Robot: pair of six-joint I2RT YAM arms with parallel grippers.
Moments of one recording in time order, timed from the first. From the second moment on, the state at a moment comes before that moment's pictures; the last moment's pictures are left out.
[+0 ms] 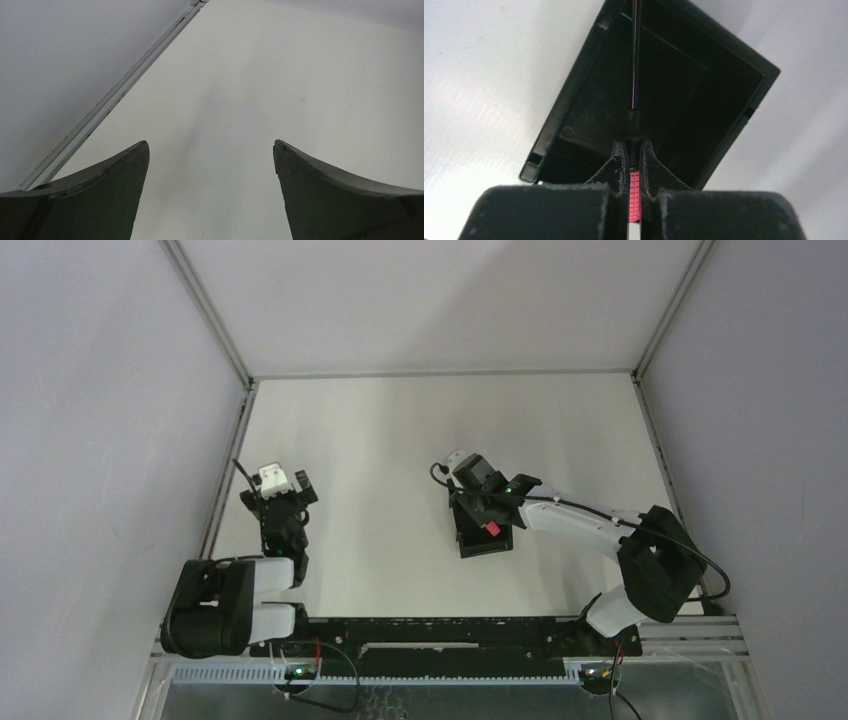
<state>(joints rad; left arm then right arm) -0.04 1.28 0.13 1.09 -0.44 -0.03 0.80 1.52 0.99 -0.50 0.23 -0.01</state>
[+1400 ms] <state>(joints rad) -0.04 1.28 0.13 1.09 -0.44 -0.03 0.25 0.58 0.38 -0.10 0.24 0.30</state>
